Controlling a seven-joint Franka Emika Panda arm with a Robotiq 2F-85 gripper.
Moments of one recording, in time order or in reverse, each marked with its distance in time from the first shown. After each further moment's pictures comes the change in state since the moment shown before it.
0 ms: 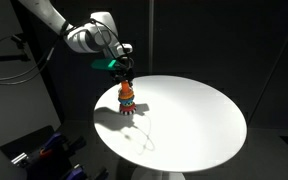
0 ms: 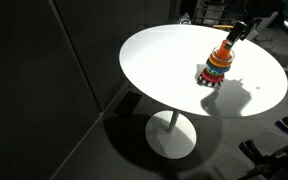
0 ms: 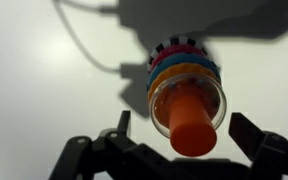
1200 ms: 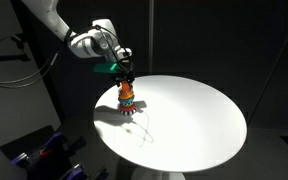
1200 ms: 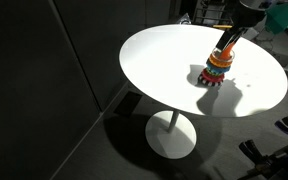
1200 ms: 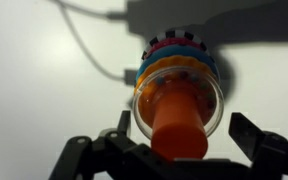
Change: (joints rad) arm 0.040 0.095 -0.006 0.052 -0.099 0.023 0.092
